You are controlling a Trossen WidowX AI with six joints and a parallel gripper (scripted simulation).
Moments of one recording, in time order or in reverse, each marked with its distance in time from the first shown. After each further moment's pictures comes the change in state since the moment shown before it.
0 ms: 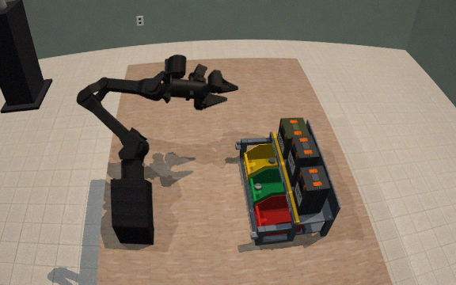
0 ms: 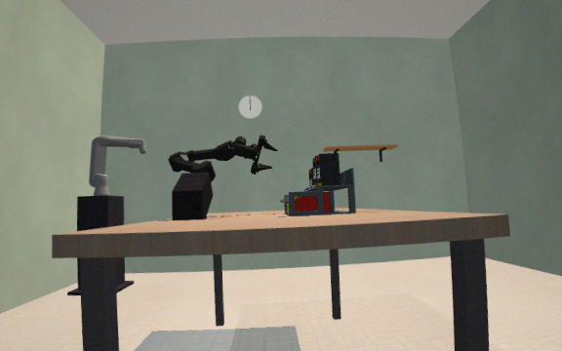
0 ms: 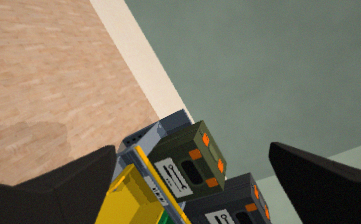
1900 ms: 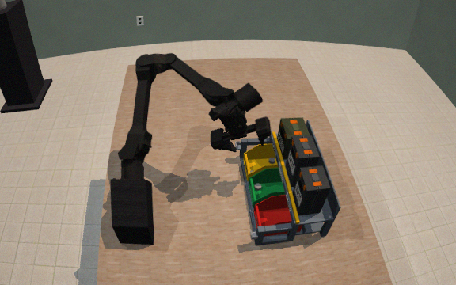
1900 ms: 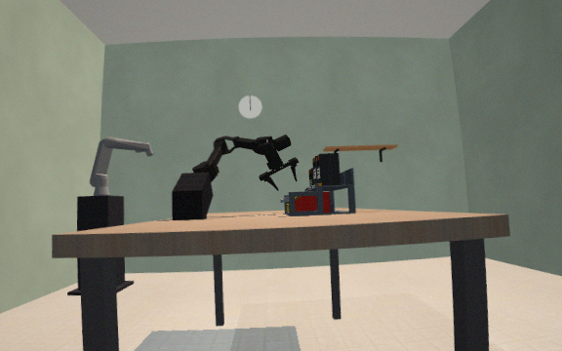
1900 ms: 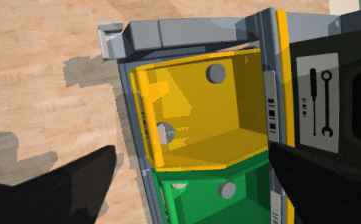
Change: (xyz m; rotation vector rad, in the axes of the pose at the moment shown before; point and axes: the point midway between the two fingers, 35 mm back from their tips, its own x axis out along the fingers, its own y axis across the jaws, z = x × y) arm 0.084 0.028 -0.146 -0.242 0.279 0.813
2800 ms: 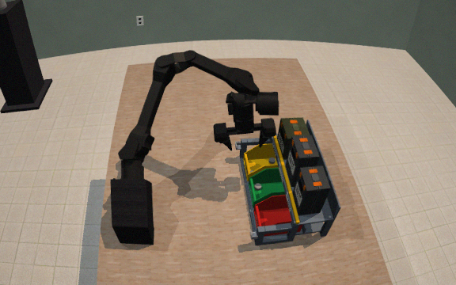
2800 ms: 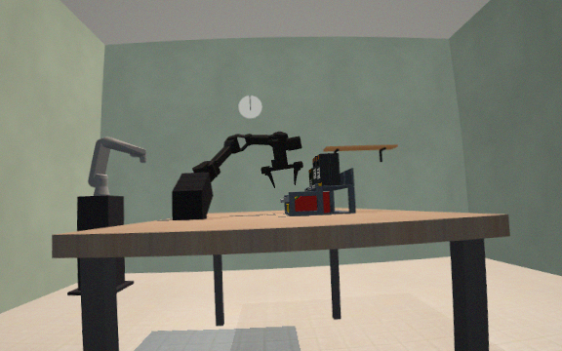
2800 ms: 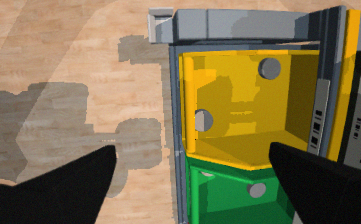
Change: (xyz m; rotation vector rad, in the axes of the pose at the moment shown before) arm -0.001 0.001 0.003 -0.092 0.109 0.315
